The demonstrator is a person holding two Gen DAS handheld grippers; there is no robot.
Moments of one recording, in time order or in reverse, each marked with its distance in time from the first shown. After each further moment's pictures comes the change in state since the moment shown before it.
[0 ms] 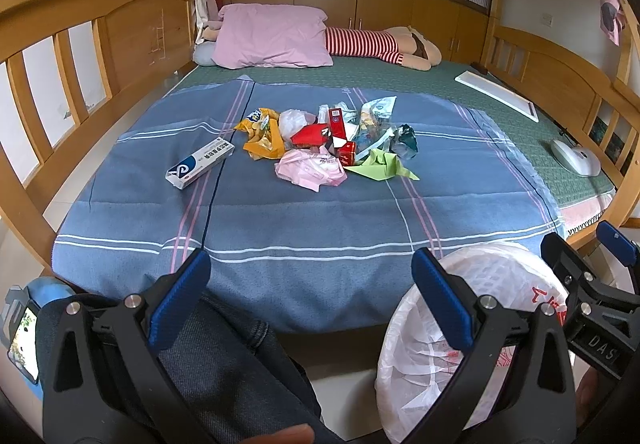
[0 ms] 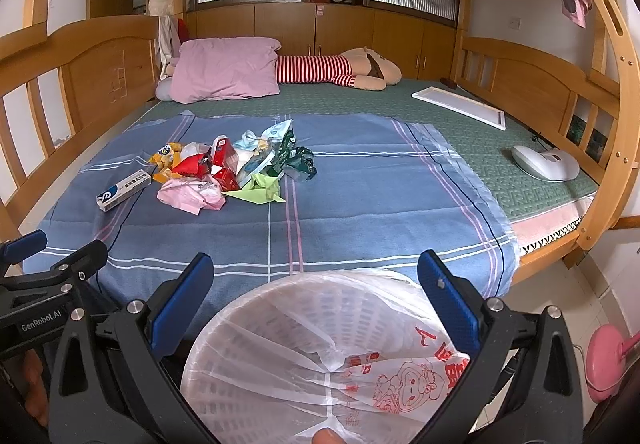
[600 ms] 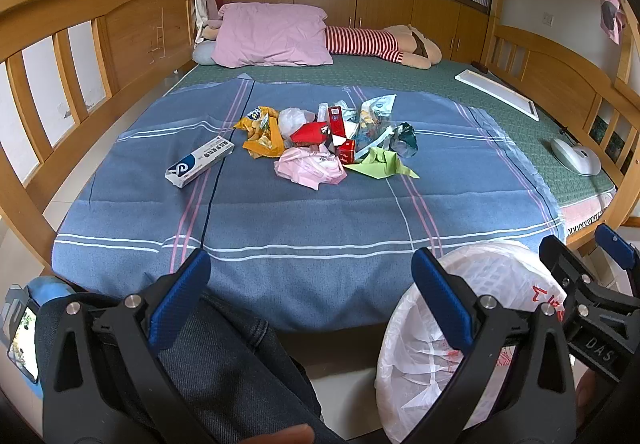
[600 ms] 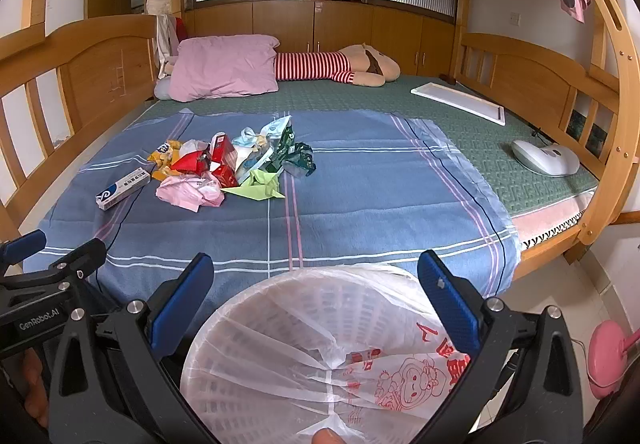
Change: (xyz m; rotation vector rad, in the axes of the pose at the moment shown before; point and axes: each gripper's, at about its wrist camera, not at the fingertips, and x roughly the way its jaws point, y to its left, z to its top) left arm 0.000 0.000 0.000 0.000 0.001 0.000; right arm 0.002 -0.001 -0.003 0.009 0.009 -0.001
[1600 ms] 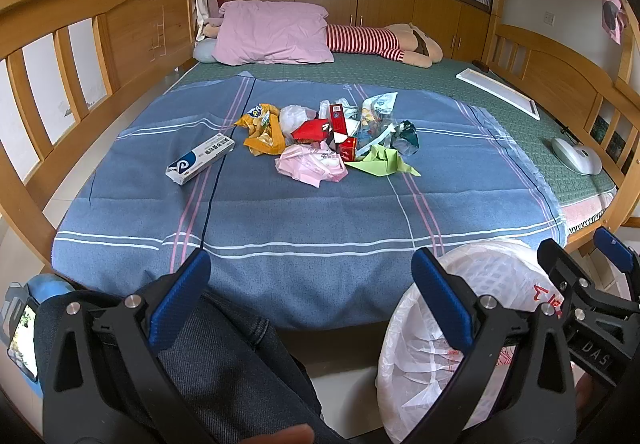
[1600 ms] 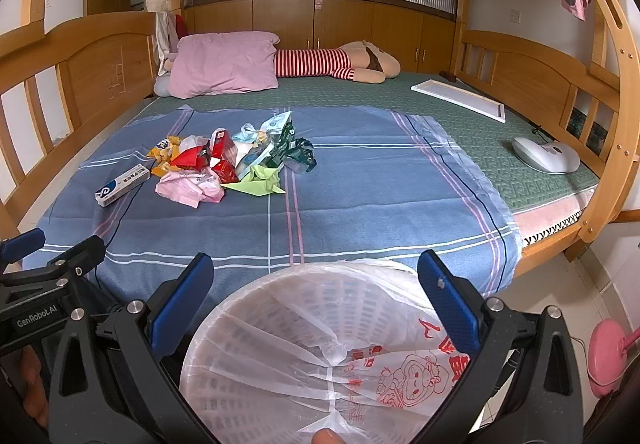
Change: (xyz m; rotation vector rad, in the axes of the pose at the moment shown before) left arm 0.000 -0.001 -0.002 -0.001 0.004 0.001; right arm 0.001 0.001 -0.002 0.000 0.008 0.002
